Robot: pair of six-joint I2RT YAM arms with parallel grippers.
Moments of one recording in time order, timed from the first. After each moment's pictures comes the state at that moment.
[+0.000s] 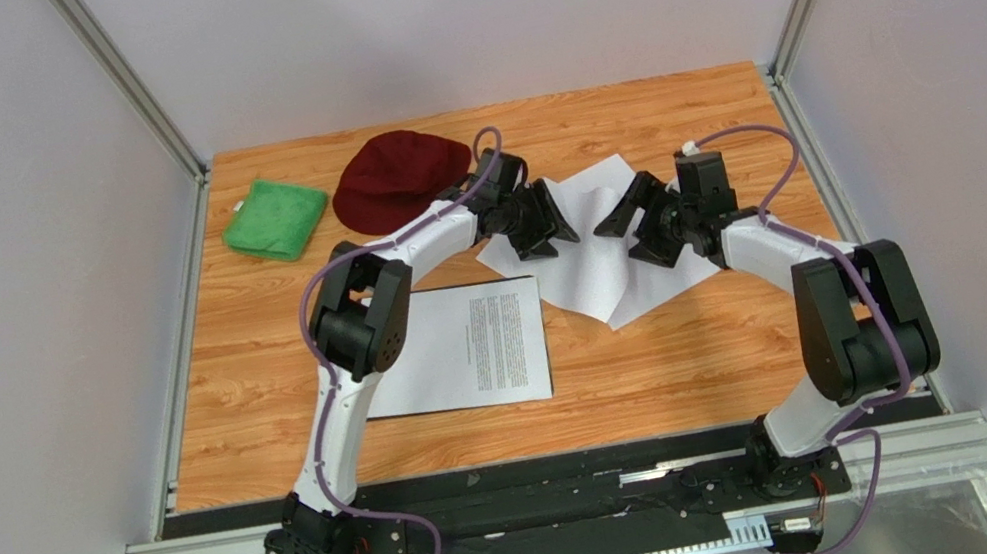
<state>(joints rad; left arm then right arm) -0.63 2.36 1.84 -0.34 0.37 -0.88 0.12 1.57 0.86 -0.03 -0.36 0.80</state>
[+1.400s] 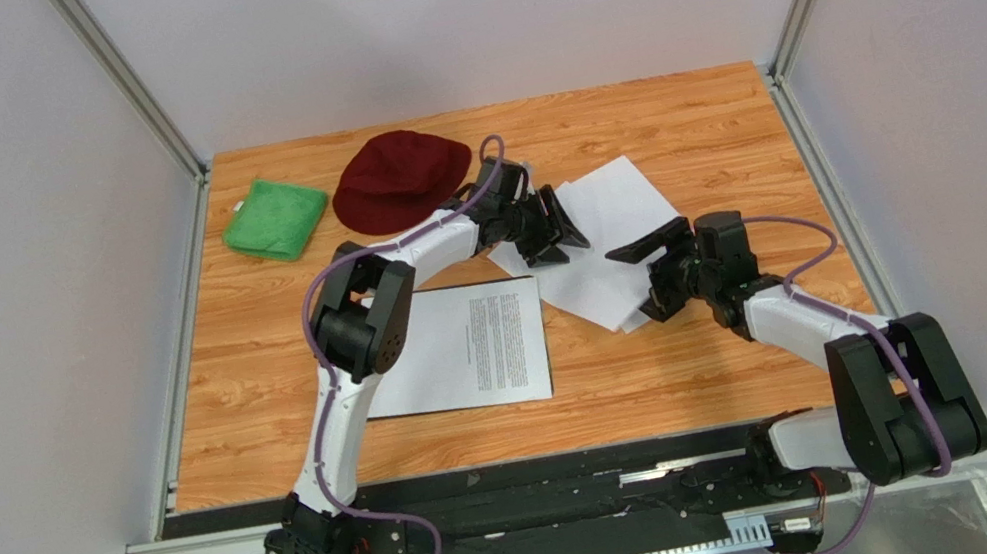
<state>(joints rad) -0.63 2.35 1.76 -0.21 0.47 -0.90 0.16 1.28 0.48 0.13 -0.33 1.43</state>
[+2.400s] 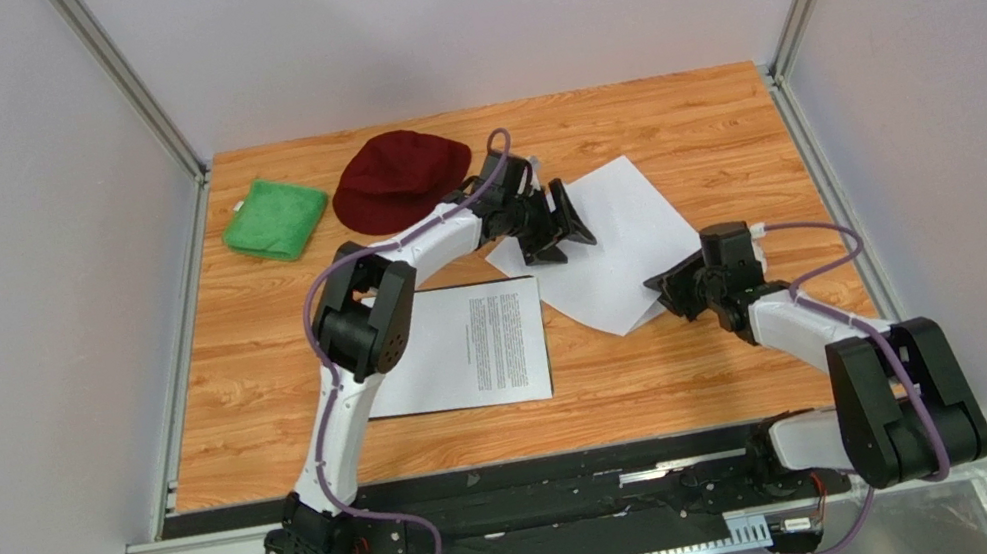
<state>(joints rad) -0.64 2.37 1.86 -0.31 0.49 -0.81 0.12 1.26 0.45 0.04 -0.08 1.25</state>
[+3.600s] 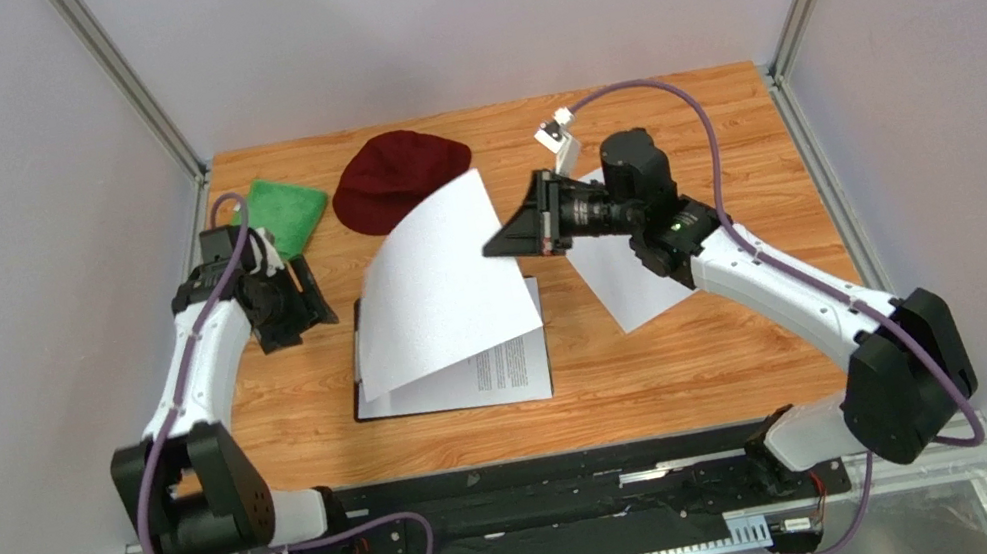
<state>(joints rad) 0.08 1.41 1.04 -0.76 0.16 -0.23 0.53 1.39 1.02 0.10 -0.70 0.86</state>
